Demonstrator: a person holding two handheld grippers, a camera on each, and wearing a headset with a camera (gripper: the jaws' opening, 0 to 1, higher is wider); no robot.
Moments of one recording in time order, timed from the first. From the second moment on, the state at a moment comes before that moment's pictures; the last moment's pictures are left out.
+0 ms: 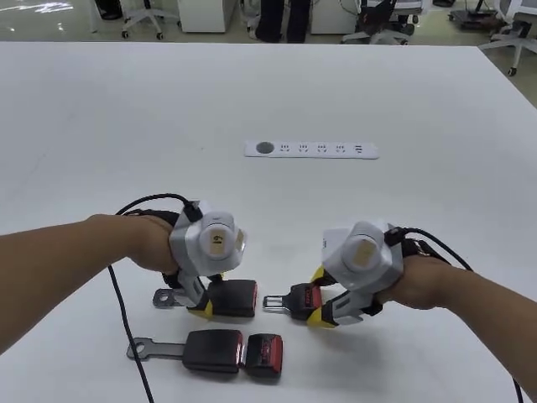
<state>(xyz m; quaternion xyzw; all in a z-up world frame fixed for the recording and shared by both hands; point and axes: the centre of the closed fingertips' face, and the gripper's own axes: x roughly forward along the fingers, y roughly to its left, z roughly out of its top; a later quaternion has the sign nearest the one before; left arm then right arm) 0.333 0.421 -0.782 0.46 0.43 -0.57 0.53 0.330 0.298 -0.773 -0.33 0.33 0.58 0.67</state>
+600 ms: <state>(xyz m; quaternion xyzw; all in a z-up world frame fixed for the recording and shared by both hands) 0.333 0.421 -0.784 0.45 0.43 -0.57 0.53 0.335 0.323 -0.776 -0.33 0.32 0.59 0.67</state>
